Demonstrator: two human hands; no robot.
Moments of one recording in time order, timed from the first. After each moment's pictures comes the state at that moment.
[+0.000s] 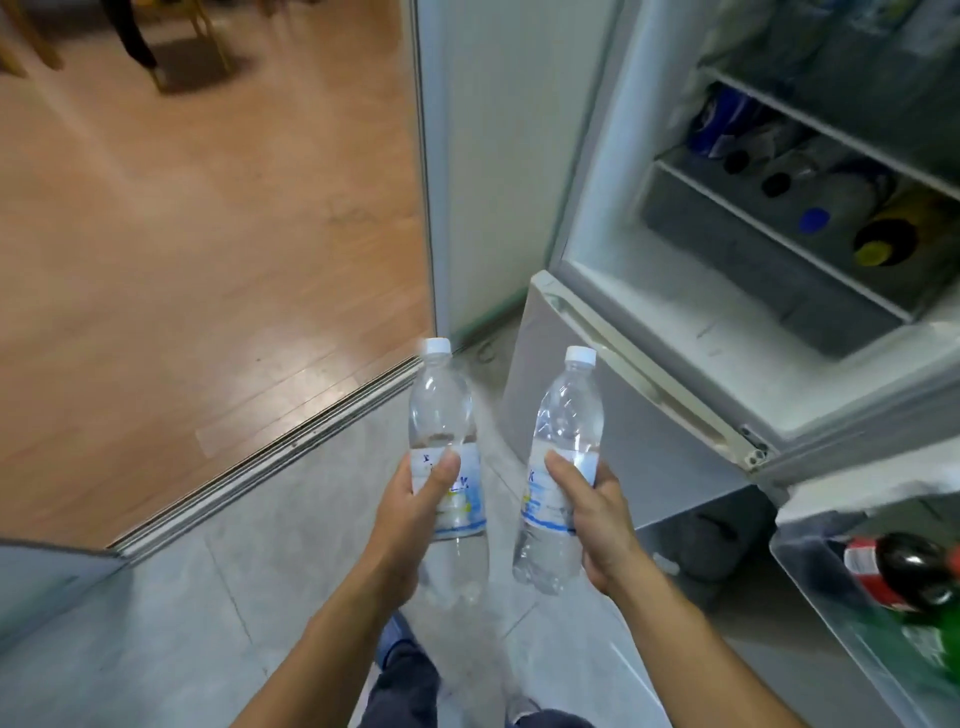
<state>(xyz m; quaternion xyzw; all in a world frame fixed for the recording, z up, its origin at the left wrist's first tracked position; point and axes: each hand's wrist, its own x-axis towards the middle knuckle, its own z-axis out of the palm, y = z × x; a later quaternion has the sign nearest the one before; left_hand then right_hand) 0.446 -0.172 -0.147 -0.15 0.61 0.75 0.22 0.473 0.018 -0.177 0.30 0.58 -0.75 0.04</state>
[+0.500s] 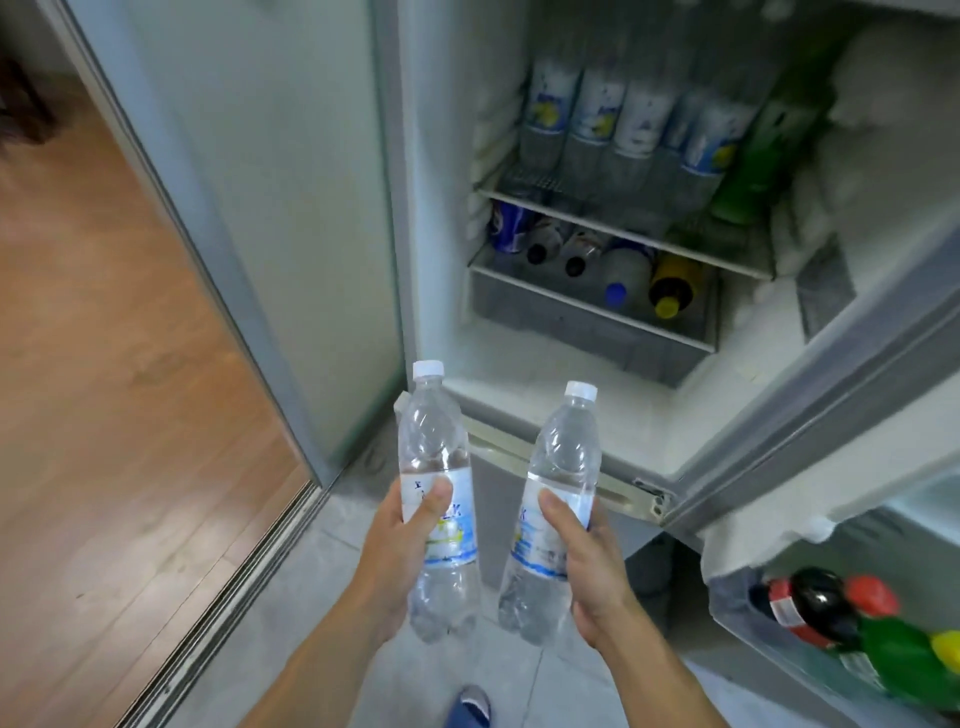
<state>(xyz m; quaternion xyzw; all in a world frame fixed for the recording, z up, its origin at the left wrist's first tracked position) 0.287 -0.070 -0.109 0.02 0.61 0.71 0.36 0.403 0.076 -0.122 0.38 0.51 -0.76 -0.18</state>
